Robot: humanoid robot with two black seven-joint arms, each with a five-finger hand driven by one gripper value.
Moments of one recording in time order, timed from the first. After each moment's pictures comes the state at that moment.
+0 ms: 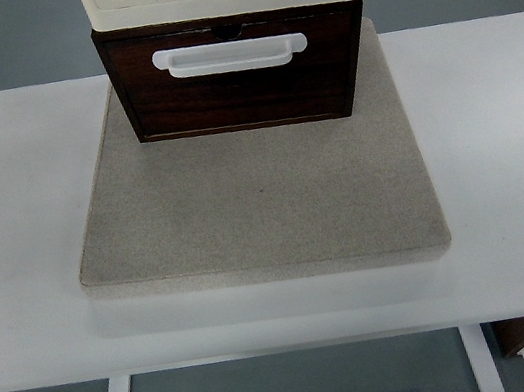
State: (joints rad) left arm -1.34 0.45 -1.15 -0.38 0.06 -0.27 -0.08; right arm 0.00 0.00 -0.01 0.17 -0.04 0.08 0.03
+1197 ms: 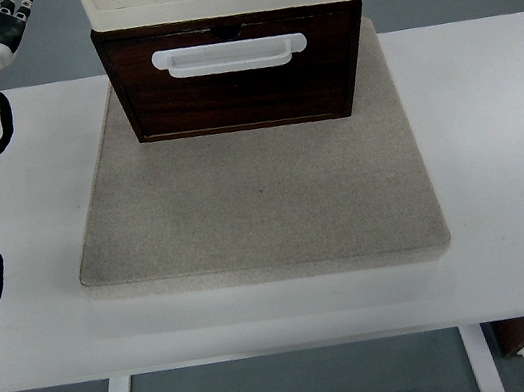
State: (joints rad) left arm -1.14 0.22 -1.11 -0.20 -0.26 -0.23 0.01; right arm 0.00 0.00 0.00 0.17 -0.04 0.08 0.03
